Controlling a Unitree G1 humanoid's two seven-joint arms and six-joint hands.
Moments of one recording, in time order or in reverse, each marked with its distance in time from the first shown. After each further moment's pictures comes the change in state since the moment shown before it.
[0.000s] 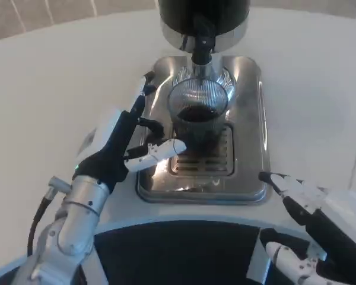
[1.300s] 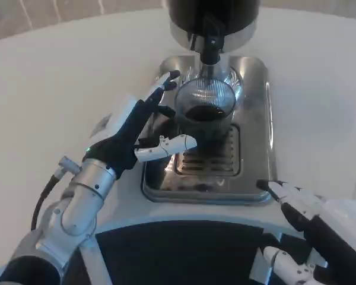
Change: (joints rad) left arm -0.192 0.028 -0.064 0.320 0.022 -0.200 0.011; right arm 0.029 0.046 0.016 0.000 -0.010 -0.004 0.000
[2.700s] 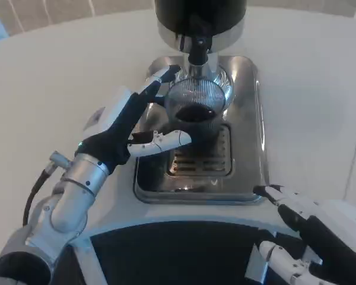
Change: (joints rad) left arm -0.017 0.034 0.007 0.032 -0.001 -0.093 0.002; right arm -0.031 -0.012 0.079 0.001 -0.028 0.131 0.000
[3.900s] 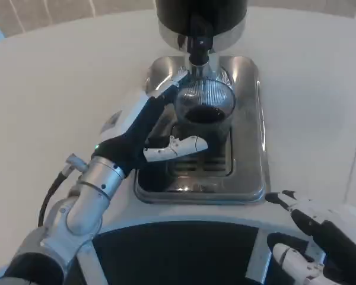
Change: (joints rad) left arm -0.005 -0.043 -0.029 0.000 0.022 -0.001 0.018; right arm 0.039 -0.005 -0.067 0.000 0.062 0.002 0.000
